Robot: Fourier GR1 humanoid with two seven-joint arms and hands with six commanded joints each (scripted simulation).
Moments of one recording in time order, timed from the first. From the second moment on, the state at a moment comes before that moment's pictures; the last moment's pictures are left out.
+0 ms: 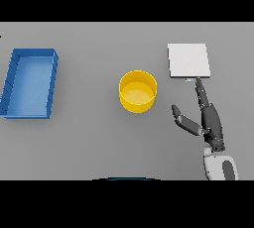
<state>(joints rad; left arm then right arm) -1.11 0.71 -0.45 -0.66 -0.21 0.13 0.32 0.10 -0.07 0.10 -1.65 0.22 -0.04 -0.15</state>
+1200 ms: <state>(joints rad) -0.53 0.87 -0.58 -1.22 0.13 0.31 0.61 0.14 -0.08 0.12 -1.68 0.25 -0.04 -0.17</state>
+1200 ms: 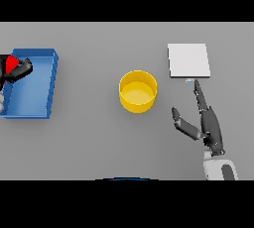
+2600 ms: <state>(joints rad) -0.55 0.87 -0.57 -1.24 0.20 0.27 0.53 -0.31 -0.39 0.39 -1.56 0.67 0.23 -0.08</state>
